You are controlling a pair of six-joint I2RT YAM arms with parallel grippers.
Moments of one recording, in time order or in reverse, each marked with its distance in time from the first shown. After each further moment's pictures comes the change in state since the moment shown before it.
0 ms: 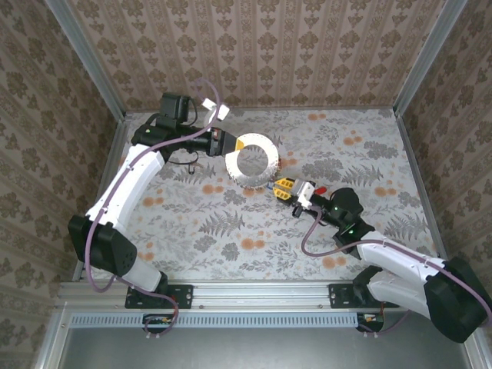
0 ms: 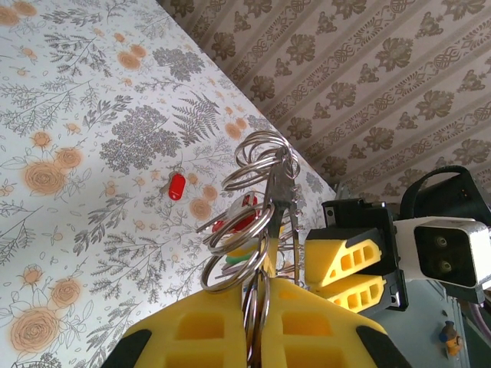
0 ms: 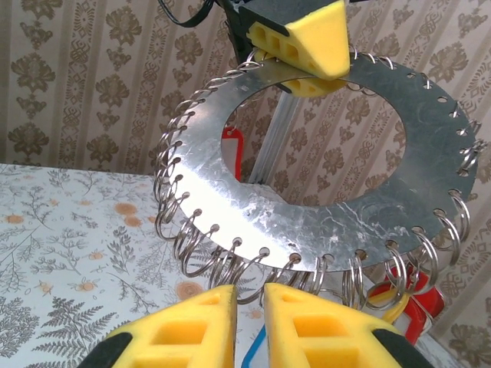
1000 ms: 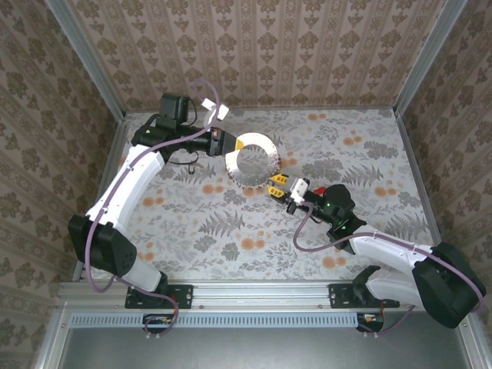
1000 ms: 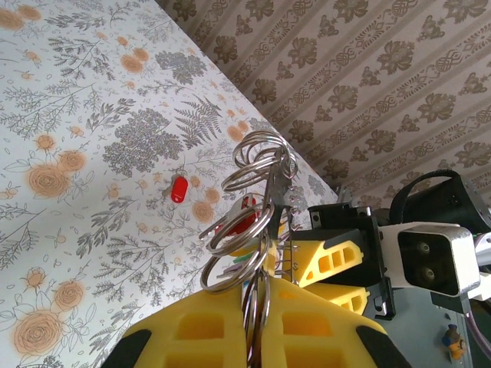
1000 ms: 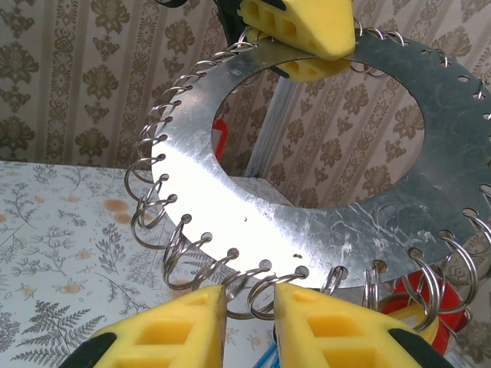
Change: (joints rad) left arm 0.002 -0.002 -0.013 0.023 -0.001 -0.007; right arm 0.023 0.113 0.033 0.064 0.051 0.000
